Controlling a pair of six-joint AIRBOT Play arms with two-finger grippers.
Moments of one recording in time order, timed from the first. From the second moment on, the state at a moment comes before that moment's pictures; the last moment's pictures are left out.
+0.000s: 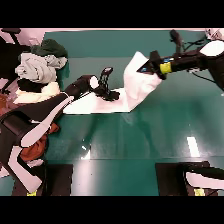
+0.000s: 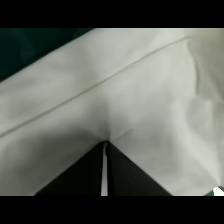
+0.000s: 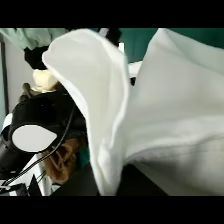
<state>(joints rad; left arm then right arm) -0.56 -1.83 1.53 1.16 -0.80 -1.59 0.15 -1.36 1.43 -0.66 1.19 1.67</state>
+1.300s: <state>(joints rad) -0.17 -1.16 1.65 1.54 -1.44 -1.75 0.80 -1.99 1.86 -0.64 0.57 1.76</state>
